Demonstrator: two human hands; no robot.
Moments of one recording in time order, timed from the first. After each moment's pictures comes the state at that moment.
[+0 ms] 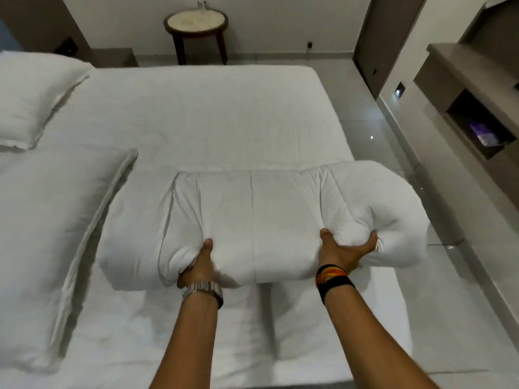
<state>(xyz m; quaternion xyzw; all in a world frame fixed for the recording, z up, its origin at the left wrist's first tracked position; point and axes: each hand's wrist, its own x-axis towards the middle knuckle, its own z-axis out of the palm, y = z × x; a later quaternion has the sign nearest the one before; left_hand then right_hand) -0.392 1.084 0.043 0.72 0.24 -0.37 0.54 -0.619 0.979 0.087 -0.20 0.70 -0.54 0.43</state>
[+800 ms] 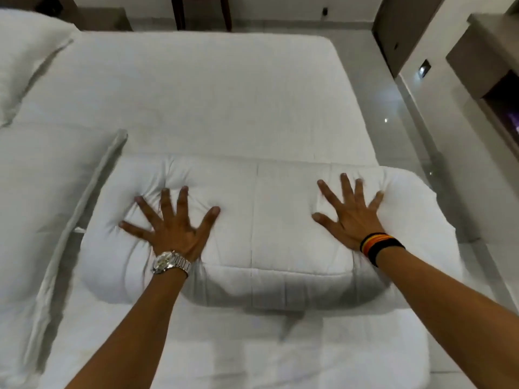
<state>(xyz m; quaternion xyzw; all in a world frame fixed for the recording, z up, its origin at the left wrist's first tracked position) -0.311 1.021 0.038 0.93 -0.37 -0.04 0.06 -0.645 0.830 0.044 -0.86 0.49 0.09 0.09</state>
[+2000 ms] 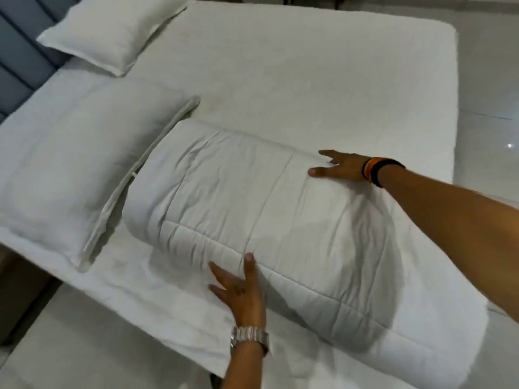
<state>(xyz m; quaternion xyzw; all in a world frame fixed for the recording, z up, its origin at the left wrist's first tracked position) -0.556 1.034 0.026 0.80 0.19 -0.25 0.52 -0.523 0.665 0.062 -0.84 0.32 0.24 0.37</state>
